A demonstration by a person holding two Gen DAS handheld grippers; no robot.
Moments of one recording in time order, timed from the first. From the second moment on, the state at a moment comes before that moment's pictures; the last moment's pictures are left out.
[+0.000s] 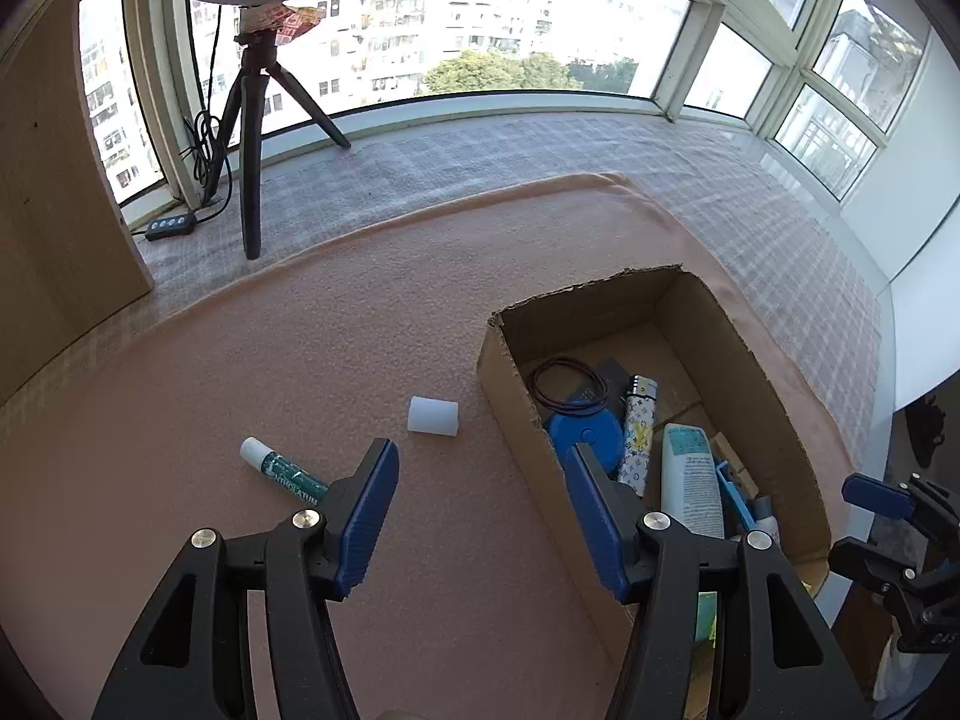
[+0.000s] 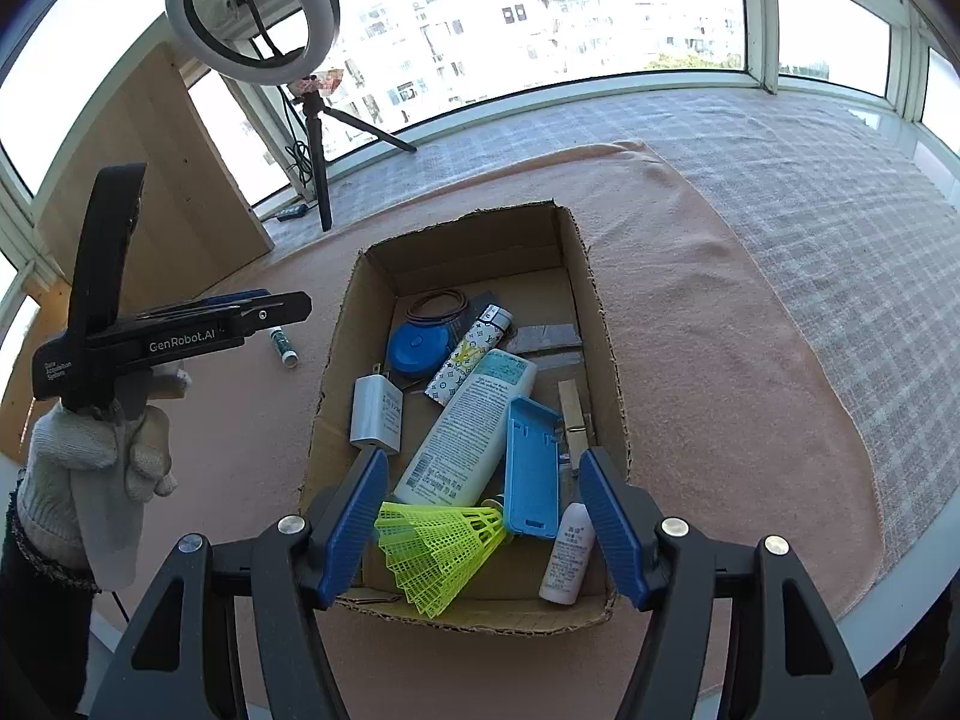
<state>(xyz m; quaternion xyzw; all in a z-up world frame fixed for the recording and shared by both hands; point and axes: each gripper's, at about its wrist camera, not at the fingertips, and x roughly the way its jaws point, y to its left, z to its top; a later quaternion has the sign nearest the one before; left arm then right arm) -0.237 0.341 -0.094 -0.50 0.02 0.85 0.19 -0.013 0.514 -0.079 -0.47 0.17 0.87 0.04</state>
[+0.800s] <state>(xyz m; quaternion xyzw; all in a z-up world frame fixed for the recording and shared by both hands) -0.259 0.254 -0.124 -0.53 -0.05 0.84 0.12 -0.035 0.464 -0.057 -0.45 0.17 0.88 -0.02</state>
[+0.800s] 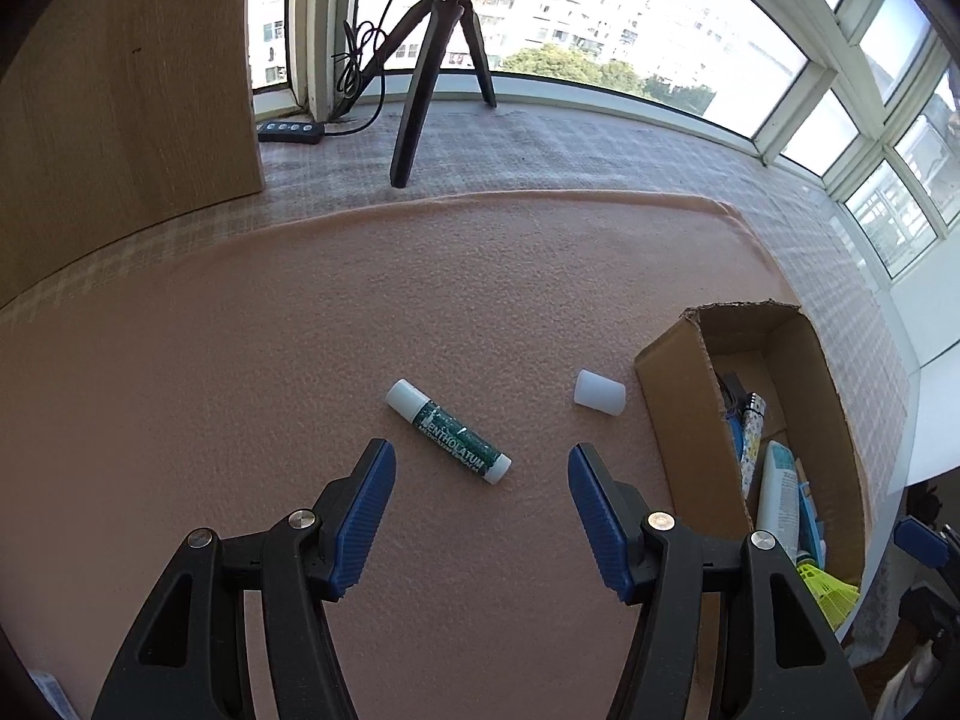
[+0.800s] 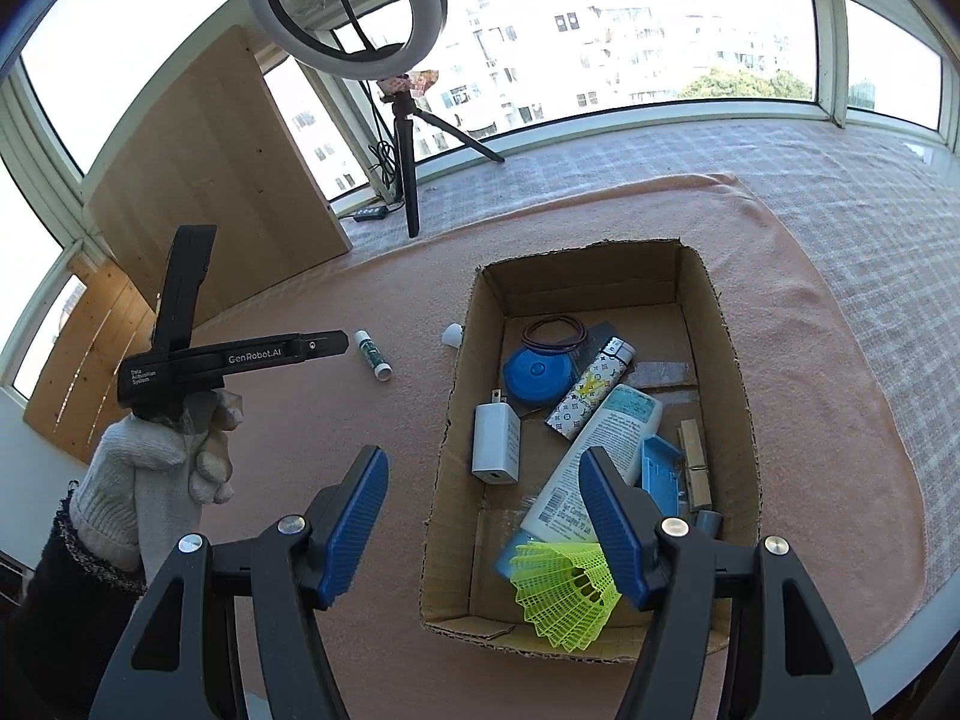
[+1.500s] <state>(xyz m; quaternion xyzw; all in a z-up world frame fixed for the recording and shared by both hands) -0.289 0.354 -0.167 -0.54 0.08 0.81 0.22 -0.011 0.512 -0.072 -0.46 0.21 0.86 0.04</state>
